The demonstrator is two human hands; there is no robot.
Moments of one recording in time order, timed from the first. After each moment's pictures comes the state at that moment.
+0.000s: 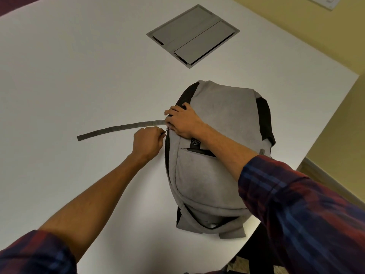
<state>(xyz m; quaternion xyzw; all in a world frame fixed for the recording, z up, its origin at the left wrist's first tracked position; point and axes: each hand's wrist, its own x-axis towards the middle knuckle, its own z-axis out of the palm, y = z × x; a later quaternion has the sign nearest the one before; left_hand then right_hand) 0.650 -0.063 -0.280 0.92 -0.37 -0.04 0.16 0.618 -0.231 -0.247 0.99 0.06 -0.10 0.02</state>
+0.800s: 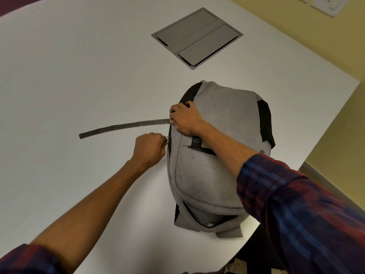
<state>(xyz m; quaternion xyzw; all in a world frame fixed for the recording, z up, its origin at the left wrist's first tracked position) 0.634 -0.046 -0.276 0.90 -0.41 -0.04 0.12 0.629 -0.231 -0.251 1.00 0.03 -0.08 0.01</state>
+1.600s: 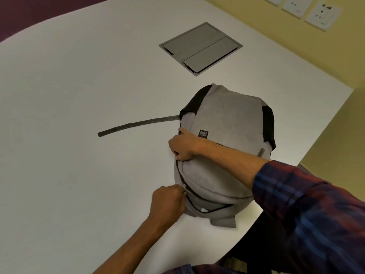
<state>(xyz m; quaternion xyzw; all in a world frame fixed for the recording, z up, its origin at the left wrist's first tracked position) 0.460 0.012 -0.254 0.89 -0.40 -0.11 0.17 0.565 -0.169 -0.220 0.94 0.15 -0.29 0.08</state>
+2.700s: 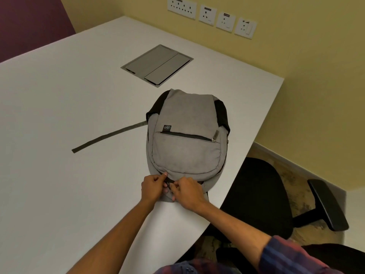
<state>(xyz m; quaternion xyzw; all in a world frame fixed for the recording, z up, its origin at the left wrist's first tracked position) 0.437 -0.014 -0.258 0.81 -0.06 -0.32 0.48 0.338 -0.105 -0.243 0.91 -0.28 -0.03 -0.32</state>
